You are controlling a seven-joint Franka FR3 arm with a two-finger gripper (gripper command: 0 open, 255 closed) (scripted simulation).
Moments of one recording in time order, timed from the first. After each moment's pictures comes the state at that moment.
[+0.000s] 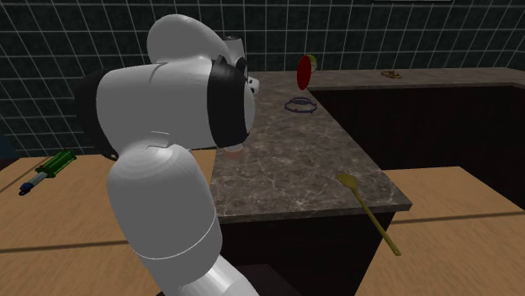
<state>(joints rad) 0.07 -0.06 0.64 -1.93 0.03 2.15 0.85</state>
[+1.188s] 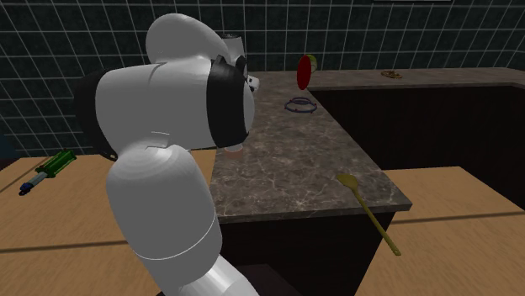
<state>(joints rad) 0.07 -0.06 0.63 -1.93 0.03 2.14 0.85</state>
